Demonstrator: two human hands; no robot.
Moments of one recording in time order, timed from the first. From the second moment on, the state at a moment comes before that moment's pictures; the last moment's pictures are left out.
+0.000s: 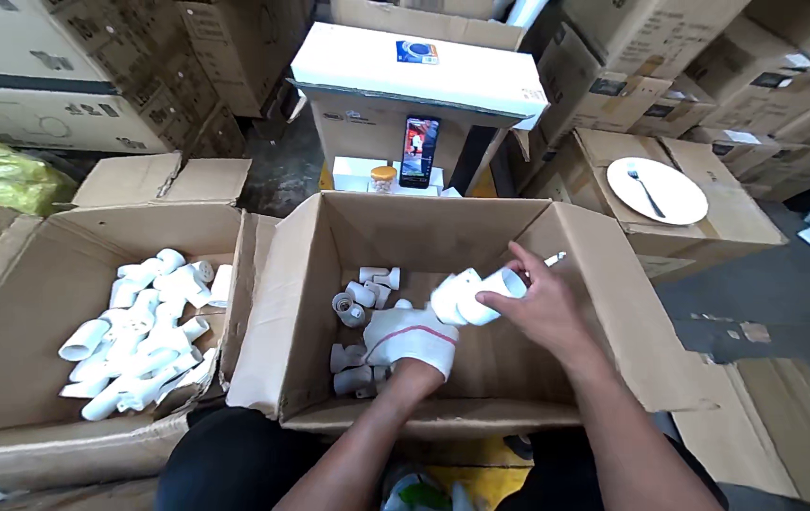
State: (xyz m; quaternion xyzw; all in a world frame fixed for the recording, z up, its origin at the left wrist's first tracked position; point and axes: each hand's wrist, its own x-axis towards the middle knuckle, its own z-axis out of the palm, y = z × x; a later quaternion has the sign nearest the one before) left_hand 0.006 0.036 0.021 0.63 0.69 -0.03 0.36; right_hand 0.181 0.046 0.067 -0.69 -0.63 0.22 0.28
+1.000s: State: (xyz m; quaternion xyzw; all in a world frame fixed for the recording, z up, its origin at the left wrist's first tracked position) left_hand -0.007 -0.004 0.010 0.75 0.44 -0.08 0.48; right_hand 0.193 0.032 0.002 -0.66 -0.66 0.36 -0.09
